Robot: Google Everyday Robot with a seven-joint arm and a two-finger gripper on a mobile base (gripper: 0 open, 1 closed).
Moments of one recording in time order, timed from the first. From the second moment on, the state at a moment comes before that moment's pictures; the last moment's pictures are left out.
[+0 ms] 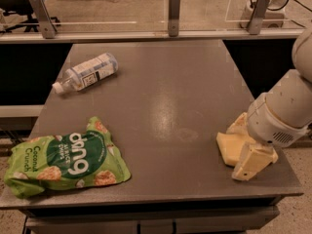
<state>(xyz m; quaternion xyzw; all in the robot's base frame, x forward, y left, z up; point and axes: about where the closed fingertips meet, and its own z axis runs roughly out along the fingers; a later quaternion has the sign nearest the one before) 0.400 -0.191 0.822 -0.65 0.75 0.07 0.12</state>
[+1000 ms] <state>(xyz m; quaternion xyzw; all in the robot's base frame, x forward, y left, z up) 0.406 -0.123 0.861 -0.70 0.70 0.09 0.13</state>
